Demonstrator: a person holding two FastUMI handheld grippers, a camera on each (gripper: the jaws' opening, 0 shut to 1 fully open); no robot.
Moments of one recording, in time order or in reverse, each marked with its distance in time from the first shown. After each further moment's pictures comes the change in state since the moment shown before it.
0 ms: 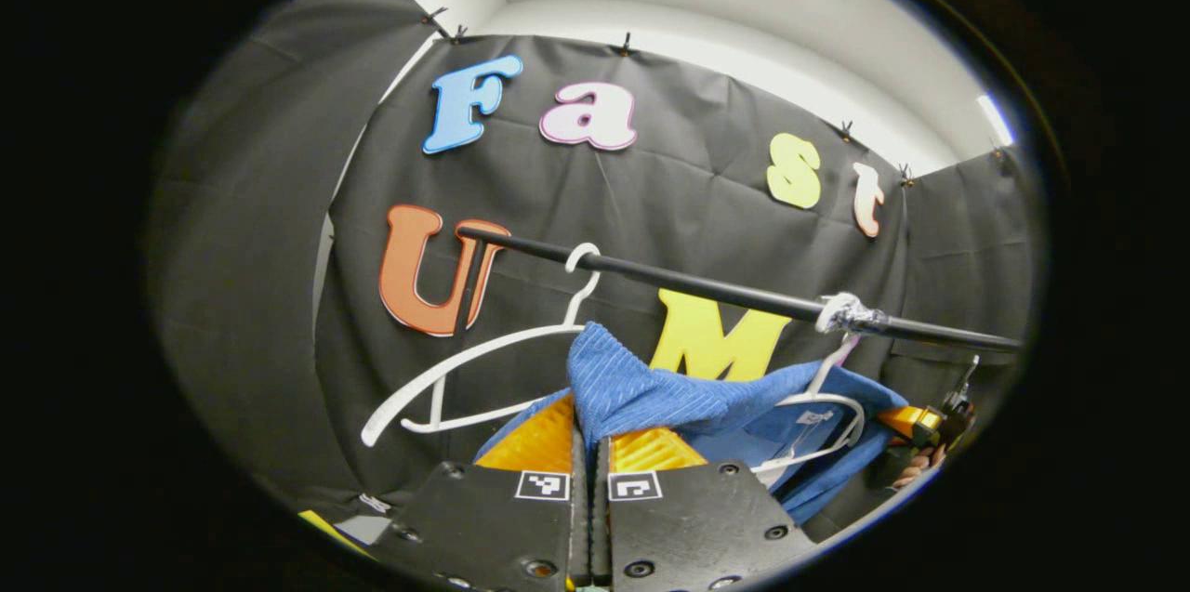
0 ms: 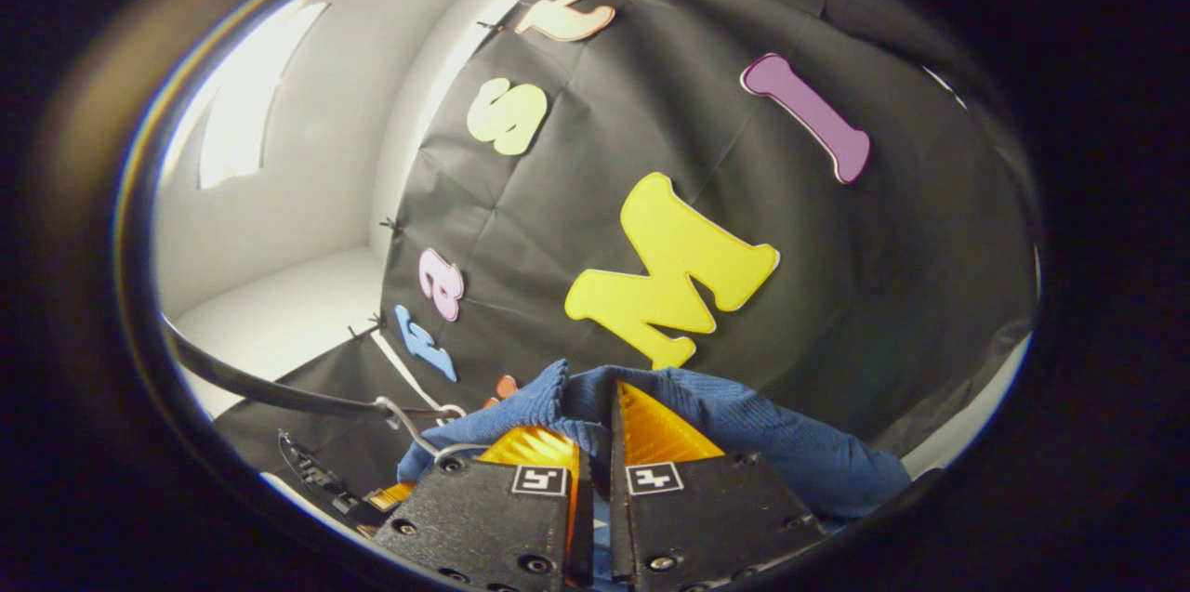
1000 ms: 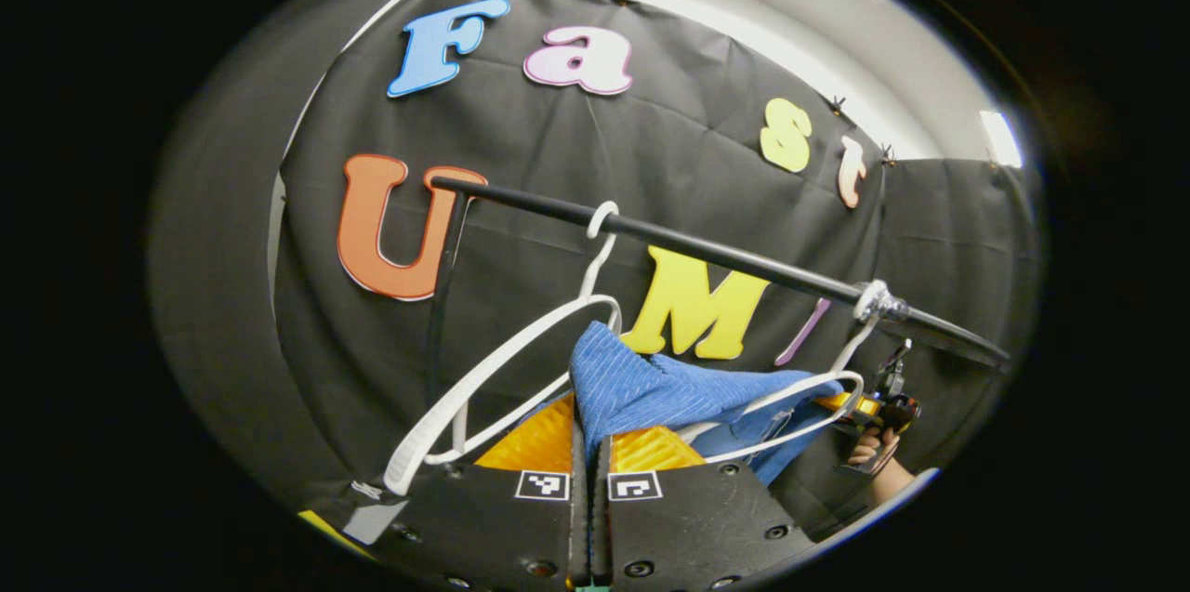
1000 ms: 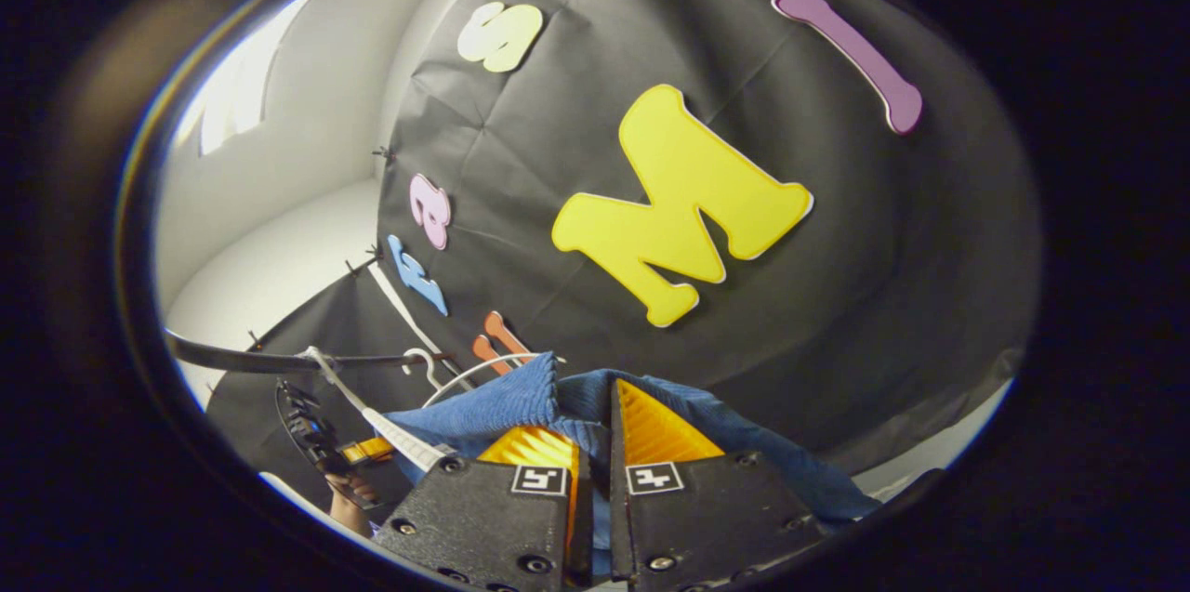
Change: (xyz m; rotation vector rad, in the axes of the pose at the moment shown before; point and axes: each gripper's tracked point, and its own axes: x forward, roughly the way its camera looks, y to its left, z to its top) left arm 0.023 0.044 -0.013 -0.020 0.202 -0.131; right arm 0.078 -0.050 -0.050 -0.032 0.248 0.035
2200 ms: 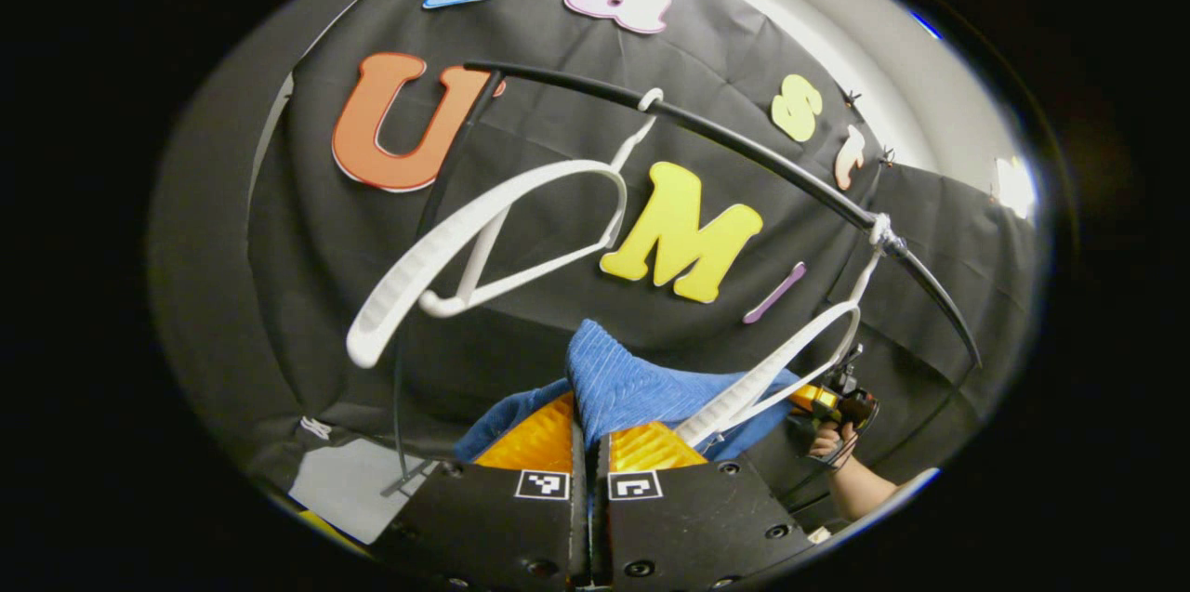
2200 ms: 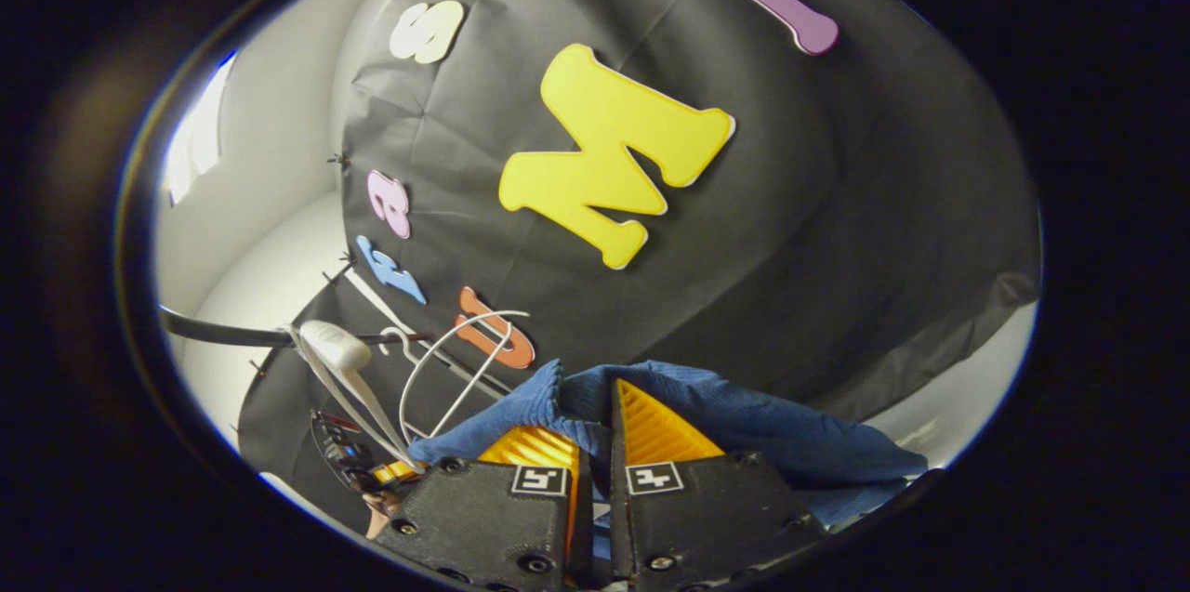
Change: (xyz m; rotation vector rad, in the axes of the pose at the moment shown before) left arm -0.026 0.008 -0.097 -0.185 0.196 -0.119; right arm -0.033 -0.043 -0.067 0.162 0.080 -0.074
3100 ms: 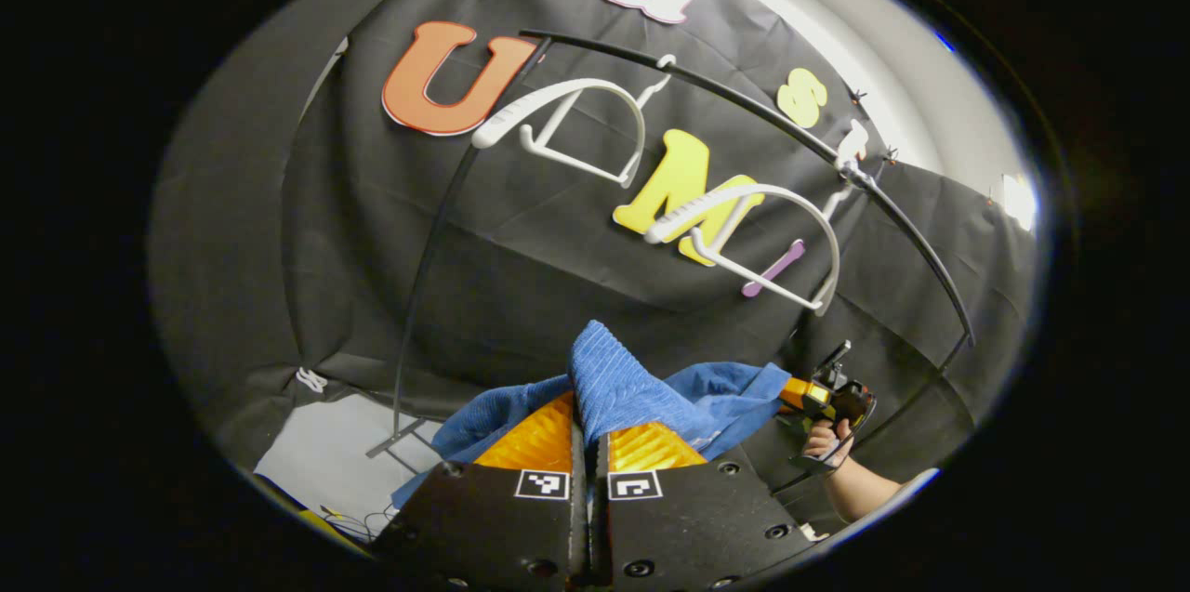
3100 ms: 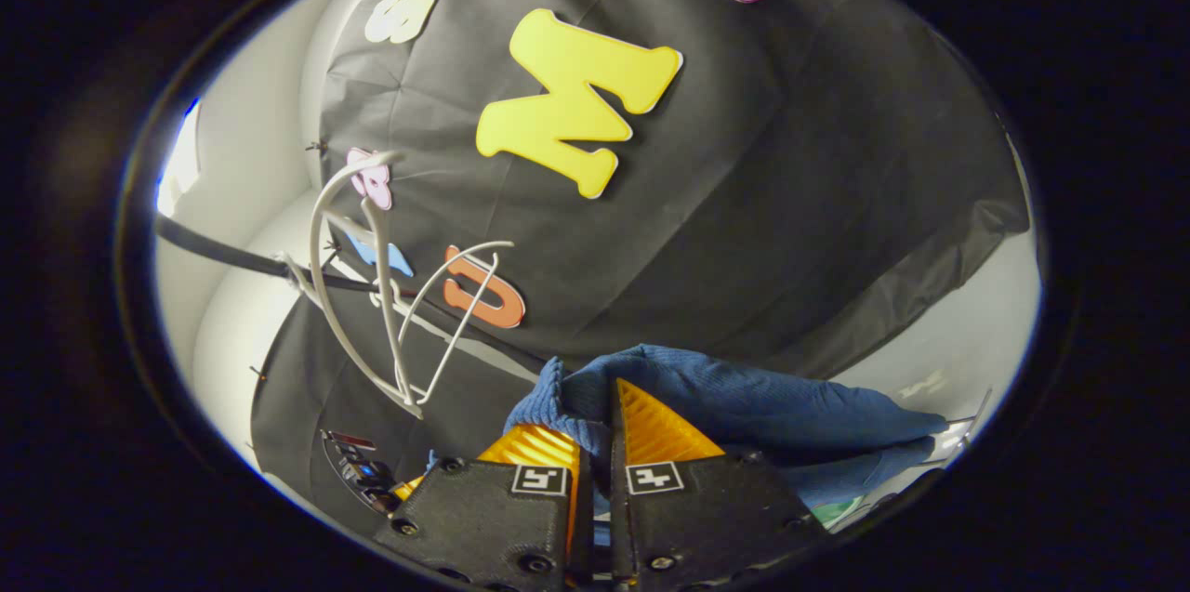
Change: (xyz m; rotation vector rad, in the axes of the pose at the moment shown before) left arm -0.063 -0.010 -0.086 -0.050 0.041 -0.006; right arm -0.034 0.007 -0.118 0.087 0.101 -0.054
